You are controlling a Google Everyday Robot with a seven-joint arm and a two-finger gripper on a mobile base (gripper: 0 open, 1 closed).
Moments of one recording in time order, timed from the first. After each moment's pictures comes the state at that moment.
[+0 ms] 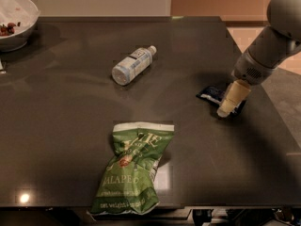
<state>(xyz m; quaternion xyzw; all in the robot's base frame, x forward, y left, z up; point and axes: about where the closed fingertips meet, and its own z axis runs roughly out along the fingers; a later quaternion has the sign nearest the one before) 0.576 -0.238 0.822 -0.51 0.85 0.07 0.14</state>
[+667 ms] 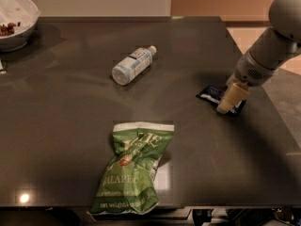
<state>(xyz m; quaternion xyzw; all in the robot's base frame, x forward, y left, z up) 0.572 -0.237 0.819 -0.51 0.85 0.07 0.14</state>
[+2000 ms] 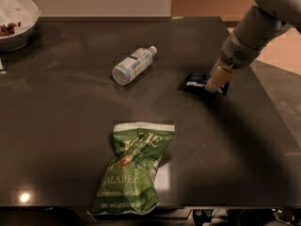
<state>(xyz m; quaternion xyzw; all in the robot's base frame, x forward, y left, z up) 0.598 -0.195 0.858 -0.55 0.82 0.08 0.16</state>
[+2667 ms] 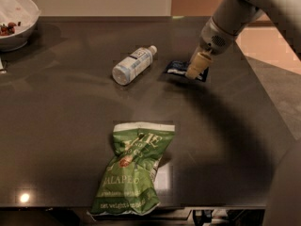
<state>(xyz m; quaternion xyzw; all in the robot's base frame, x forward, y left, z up) 0.637 -0.142 0.876 -0.57 0.79 0.10 0.18</state>
